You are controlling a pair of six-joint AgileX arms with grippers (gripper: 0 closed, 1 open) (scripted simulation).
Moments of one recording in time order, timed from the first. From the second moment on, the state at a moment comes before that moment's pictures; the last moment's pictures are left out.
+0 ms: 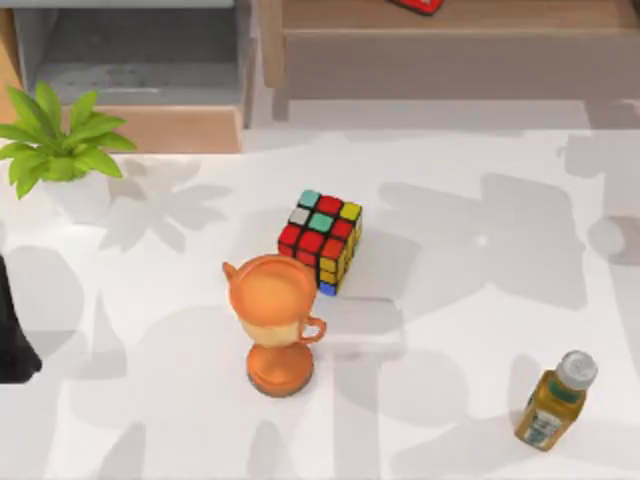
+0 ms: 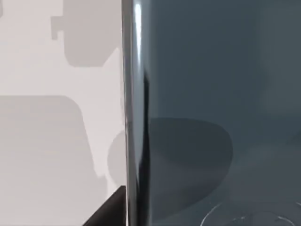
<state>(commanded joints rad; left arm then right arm) 0.00 0.00 0.00 0.00 0.00 0.00 -0.06 1.83 1.65 -1.04 0.05 0.28</state>
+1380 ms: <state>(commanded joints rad) 0.00 0.00 0.00 0.00 0.00 0.00 0.43 2.25 1.90 -1.20 0.01 0.46</state>
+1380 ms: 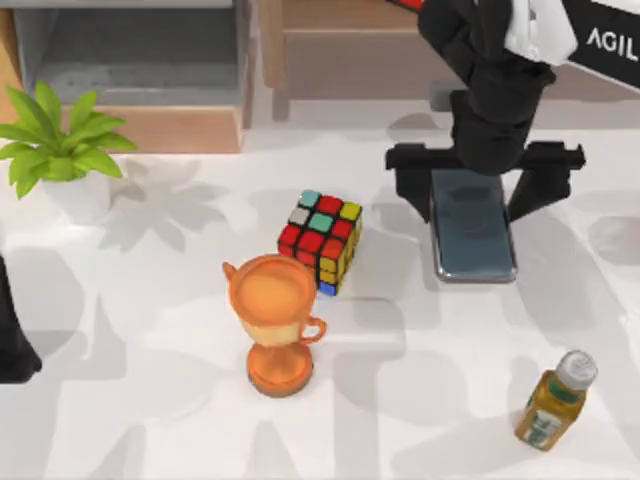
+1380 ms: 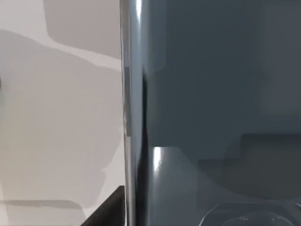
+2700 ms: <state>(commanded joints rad) 0.00 0.00 0.00 0.00 0.00 0.00 0.44 2.09 1.96 -1.26 0.04 0.50</state>
